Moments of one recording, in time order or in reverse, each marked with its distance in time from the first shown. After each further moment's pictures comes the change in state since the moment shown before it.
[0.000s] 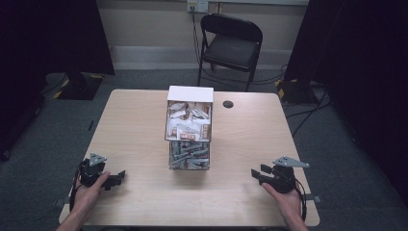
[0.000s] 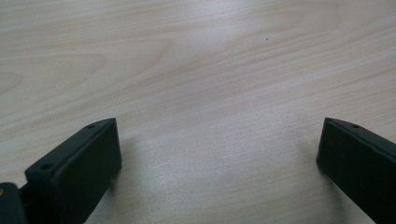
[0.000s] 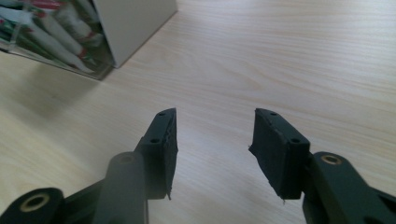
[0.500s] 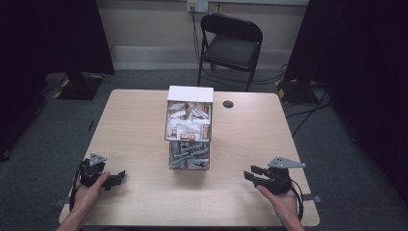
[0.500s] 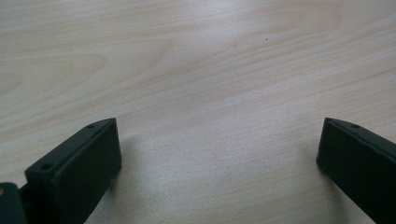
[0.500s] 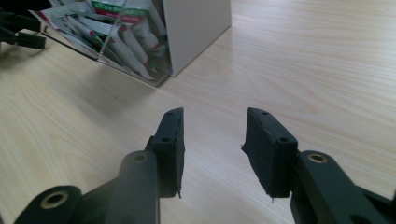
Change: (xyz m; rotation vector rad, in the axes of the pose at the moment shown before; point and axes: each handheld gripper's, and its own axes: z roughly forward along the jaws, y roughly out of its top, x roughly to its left) left arm 0.000 0.000 0.000 0.000 -0.003 0.002; right arm 0.023 0.010 -0.006 -0.019 0.133 -0.067
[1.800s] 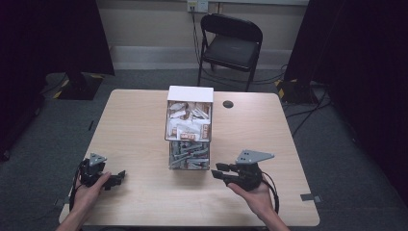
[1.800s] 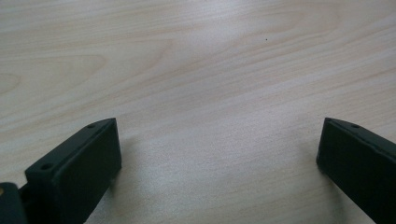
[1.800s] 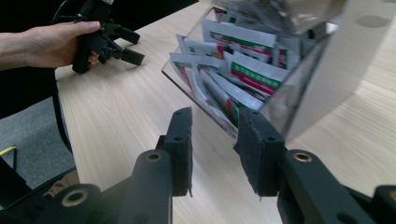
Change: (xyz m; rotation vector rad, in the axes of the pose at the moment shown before) left arm 0.000 0.000 0.000 0.000 0.000 0.000; right arm 0.074 0.051 0.035 -0.019 0.248 -0.170
